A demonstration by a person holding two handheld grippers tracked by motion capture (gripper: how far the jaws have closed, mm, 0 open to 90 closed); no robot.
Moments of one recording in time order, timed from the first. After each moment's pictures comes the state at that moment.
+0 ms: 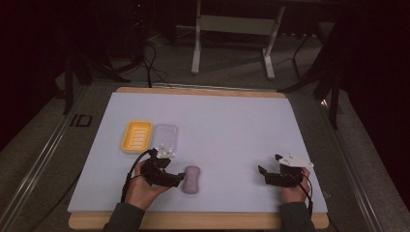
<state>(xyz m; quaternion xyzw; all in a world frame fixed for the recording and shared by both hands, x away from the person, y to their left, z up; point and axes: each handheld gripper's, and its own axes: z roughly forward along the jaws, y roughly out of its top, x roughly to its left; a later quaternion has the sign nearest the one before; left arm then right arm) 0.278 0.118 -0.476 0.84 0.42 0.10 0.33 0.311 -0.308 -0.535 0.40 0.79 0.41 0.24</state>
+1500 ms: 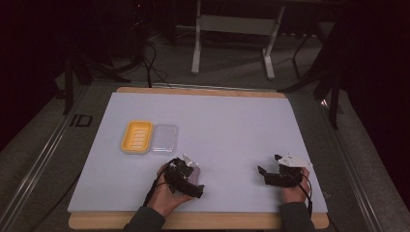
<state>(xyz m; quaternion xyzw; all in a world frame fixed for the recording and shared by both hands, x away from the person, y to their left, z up) 0.280 0.055 -0.518 0.86 0.43 0.10 0.27 0.311 -0.306 -0.536 0.39 0.79 0.40 0.25</state>
